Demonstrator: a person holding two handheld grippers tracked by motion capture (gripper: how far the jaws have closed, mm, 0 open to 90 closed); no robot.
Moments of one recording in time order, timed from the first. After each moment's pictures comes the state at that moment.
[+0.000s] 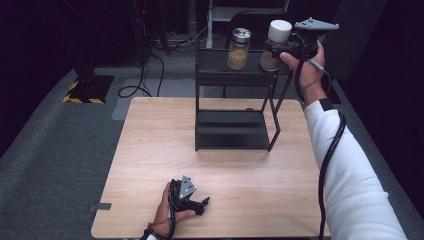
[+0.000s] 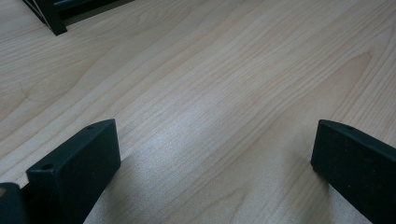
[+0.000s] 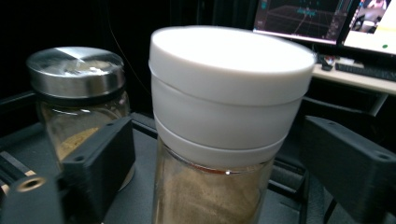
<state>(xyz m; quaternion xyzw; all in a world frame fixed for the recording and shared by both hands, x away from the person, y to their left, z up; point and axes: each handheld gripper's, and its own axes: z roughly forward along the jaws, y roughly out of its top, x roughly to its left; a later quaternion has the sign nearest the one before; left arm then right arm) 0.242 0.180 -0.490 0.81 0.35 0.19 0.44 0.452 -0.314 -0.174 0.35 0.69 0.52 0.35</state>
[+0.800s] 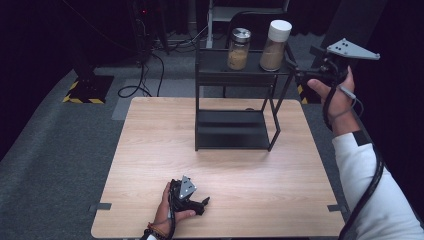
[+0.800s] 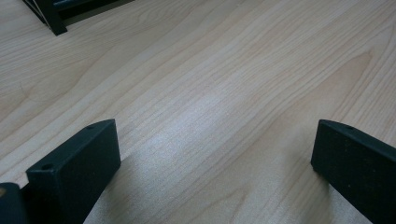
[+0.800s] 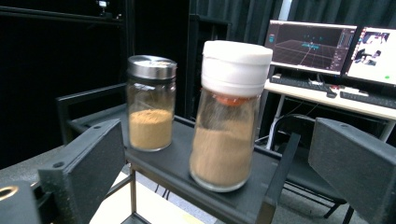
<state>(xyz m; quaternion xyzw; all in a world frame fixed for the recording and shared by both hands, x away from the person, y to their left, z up) 0.242 0.180 -0.490 0.81 0.35 0.19 0.44 0.361 -0.367 -0.205 0.31 0.67 0.58 0.36</state>
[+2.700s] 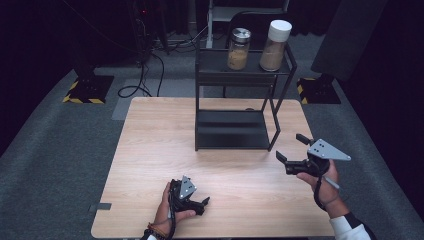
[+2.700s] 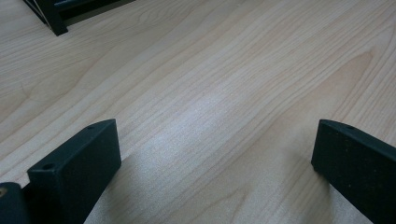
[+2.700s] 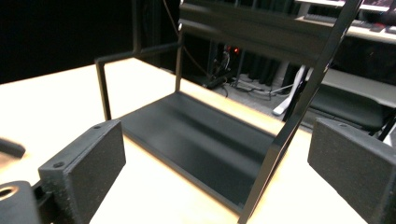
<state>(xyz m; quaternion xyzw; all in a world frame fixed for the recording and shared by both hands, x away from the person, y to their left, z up) 0.241 0.179 -0.490 0.81 0.35 0.19 0.44 0.262 -0.386 -0.380 0.30 0.73 0.53 0.31</state>
